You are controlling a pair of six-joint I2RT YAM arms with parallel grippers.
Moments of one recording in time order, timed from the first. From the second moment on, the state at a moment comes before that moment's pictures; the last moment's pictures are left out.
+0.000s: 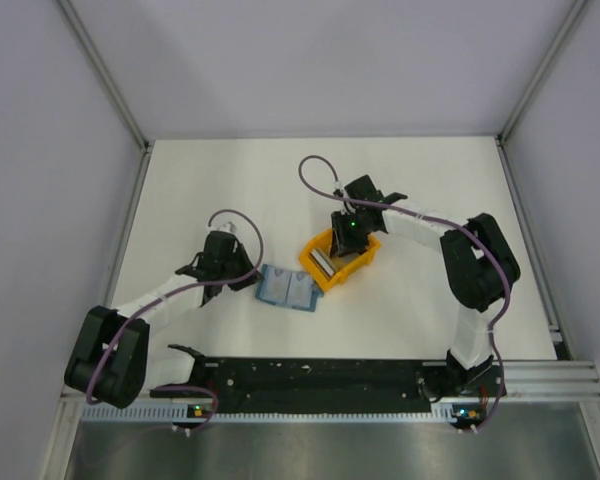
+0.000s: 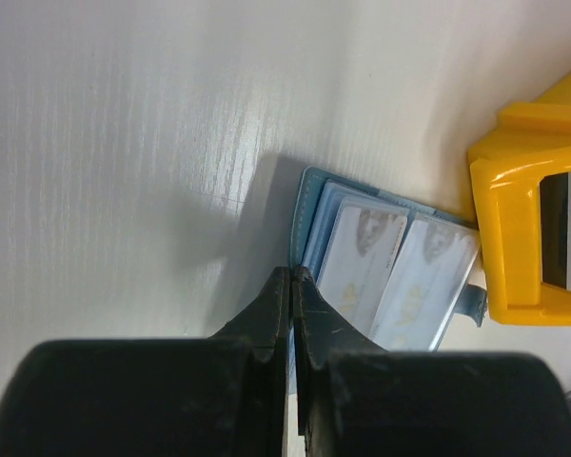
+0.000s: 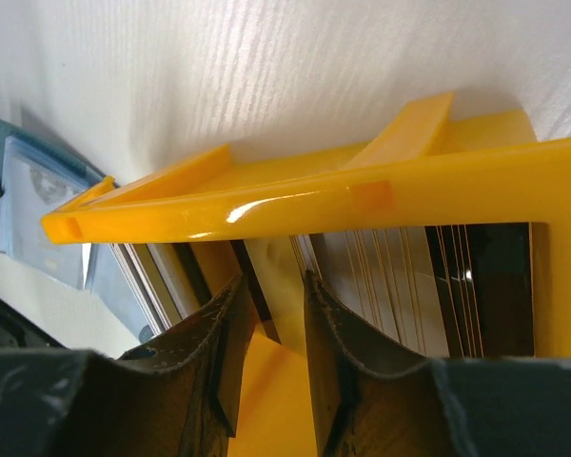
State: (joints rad) left arm -0.35 1.25 0.51 -0.10 0.14 -0.74; right arm 0.55 1.88 1.28 -0.48 -0.30 0.38
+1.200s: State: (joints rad) left arm -0.34 1.27 0.51 -0.09 0.16 -0.73; right arm 0.55 1.88 1.29 -0.47 -0.56 0.37
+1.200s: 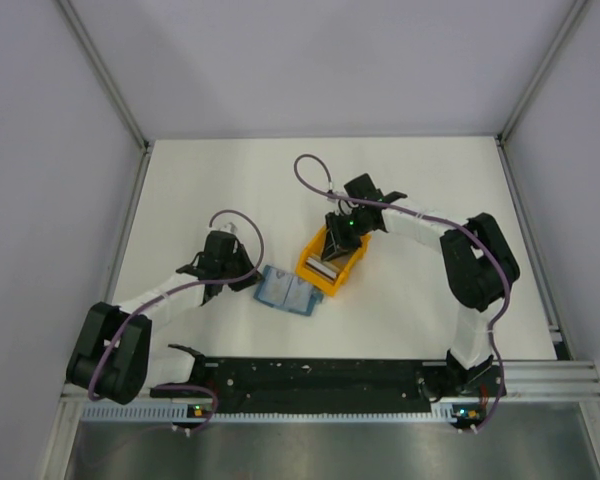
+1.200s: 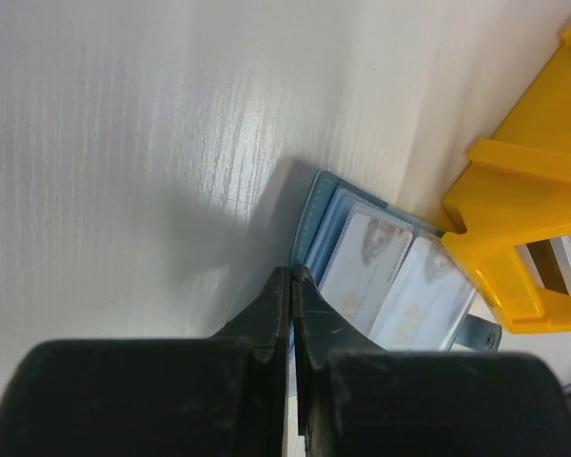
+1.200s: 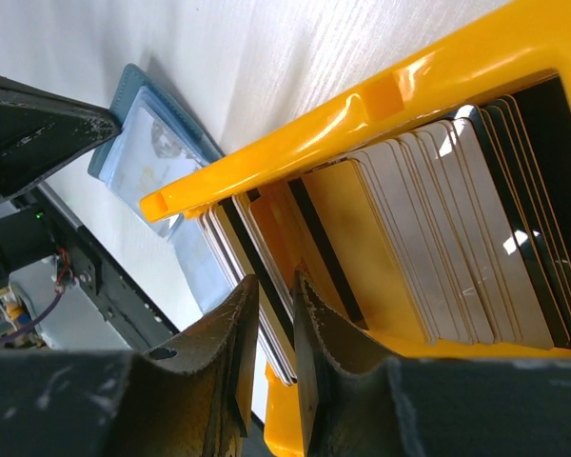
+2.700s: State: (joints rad) left arm -0.33 1.27 0.51 -0.09 0.18 -0.73; right arm 0.72 1.75 1.24 -0.44 0.05 0.32
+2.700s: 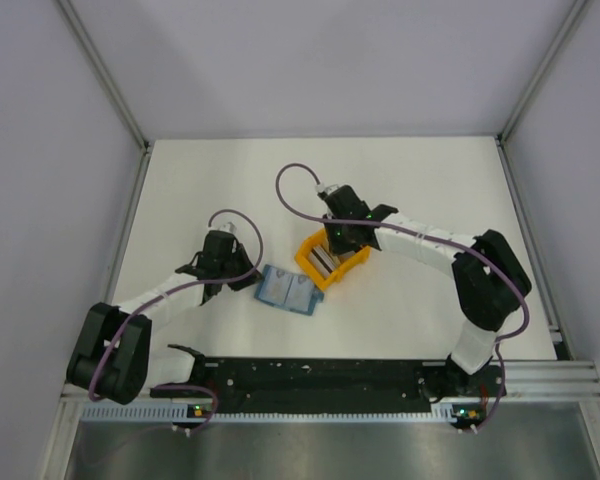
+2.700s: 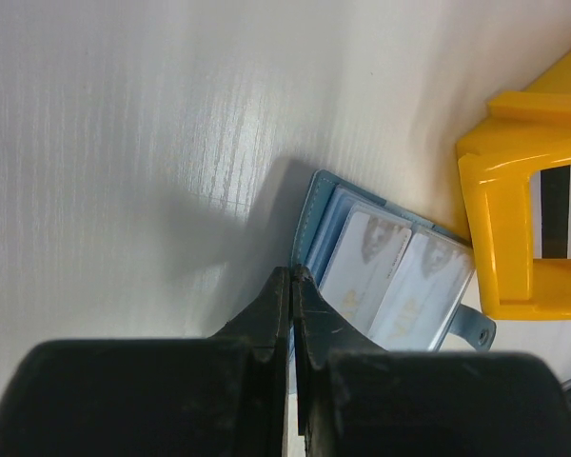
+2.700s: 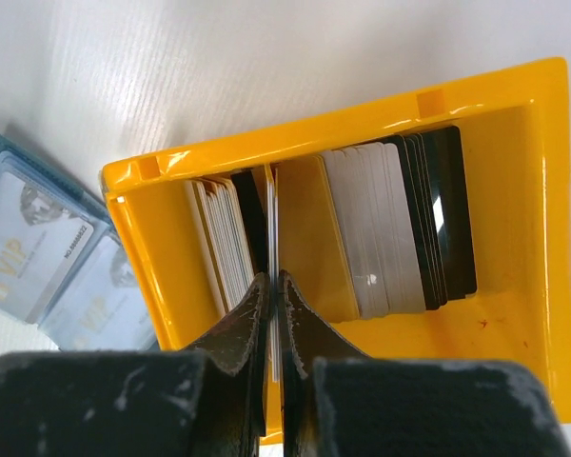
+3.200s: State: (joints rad) left arm -0.33 1.26 0.51 -0.08 0.18 -0.73; right arm 0.73 1.78 1.24 -0.41 -0.15 0.33
